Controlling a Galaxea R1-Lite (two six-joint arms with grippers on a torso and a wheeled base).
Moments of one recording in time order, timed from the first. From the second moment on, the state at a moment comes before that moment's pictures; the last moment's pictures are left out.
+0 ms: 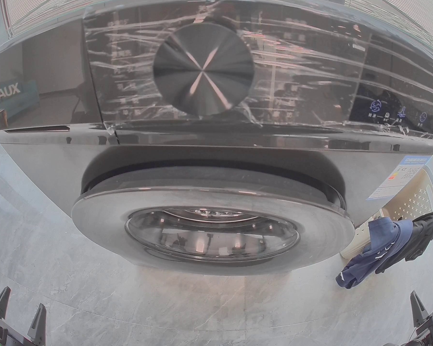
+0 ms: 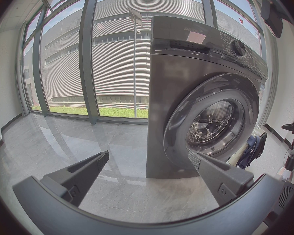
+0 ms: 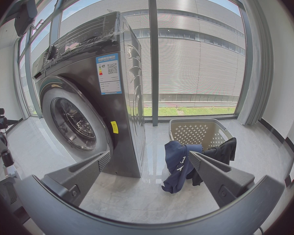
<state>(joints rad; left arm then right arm) 0.00 0.02 -0.02 0.00 0.01 -0.04 0.01 0.02 -0.02 0.01 0.01 0.01</state>
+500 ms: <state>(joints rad) 0.00 0.02 -0.02 0.00 0.01 -0.04 0.01 0.02 -0.02 0.01 0.01 0.00</state>
